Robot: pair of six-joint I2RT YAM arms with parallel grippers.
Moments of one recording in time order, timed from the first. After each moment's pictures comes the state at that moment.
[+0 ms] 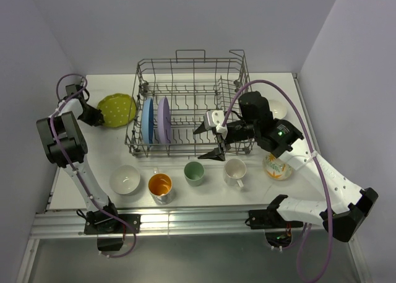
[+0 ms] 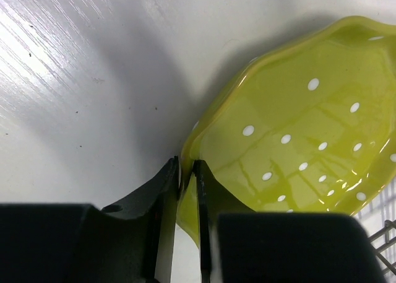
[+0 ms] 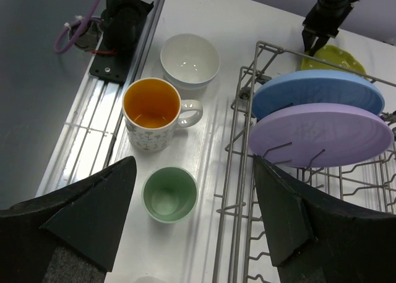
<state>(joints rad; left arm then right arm) 0.32 2.07 1.49 -0.53 0.03 -0.75 0.68 1.13 1.24 -0.58 -0.89 -0.62</state>
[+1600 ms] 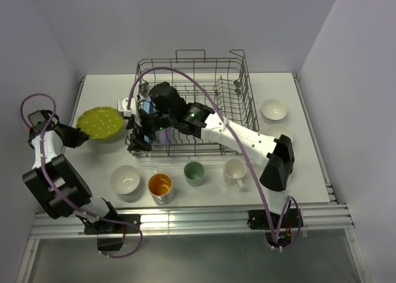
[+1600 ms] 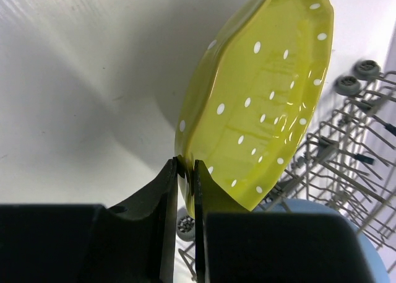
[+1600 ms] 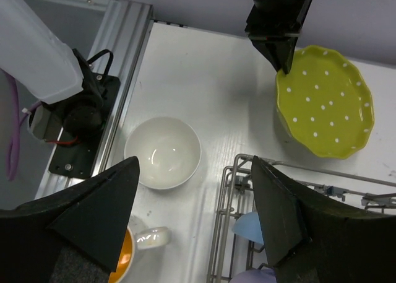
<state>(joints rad) 0.60 1.46 1.00 -0.53 0.31 -0.73 1.02 1.87 1.87 -0.42 -0.61 -0.35</state>
